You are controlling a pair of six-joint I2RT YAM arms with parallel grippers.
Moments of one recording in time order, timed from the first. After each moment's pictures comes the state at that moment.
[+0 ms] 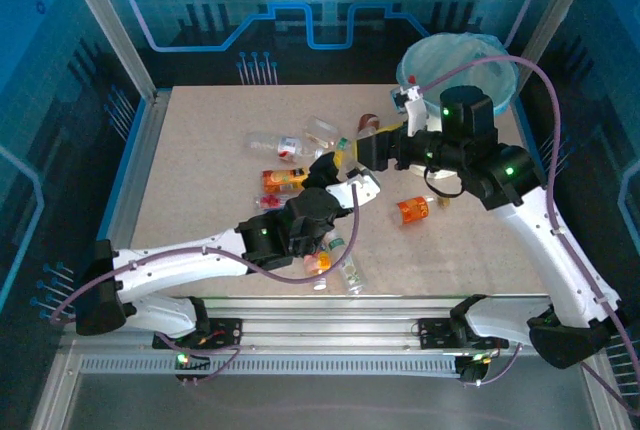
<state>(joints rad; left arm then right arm) -1.14 1.34 1.07 0.11 -0.80 0.62 0.50 1.20 1.55 -0.80 -0.44 0.31</state>
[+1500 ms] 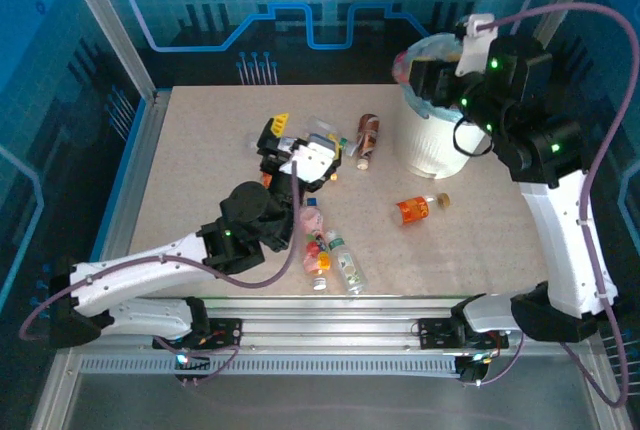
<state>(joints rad) -1.14 1.15 1.08 0.37 -0.94 0.67 0.40 1.38 2.07 -0.94 0.16 0.19</state>
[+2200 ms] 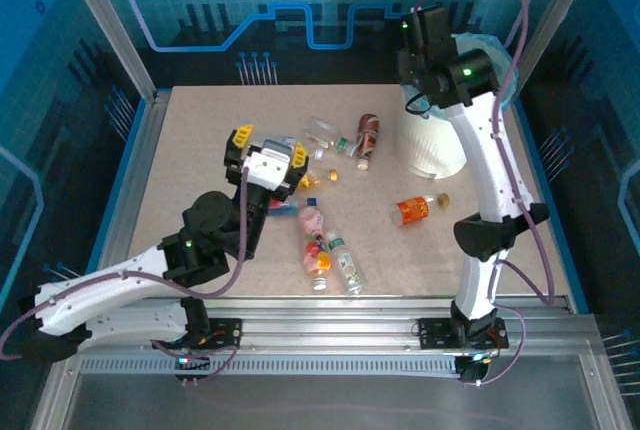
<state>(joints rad) -1.11 0.93 0.97 0.20 -0.94 0.48 0.42 1.93 2.53 -1.33 0.52 0.22</state>
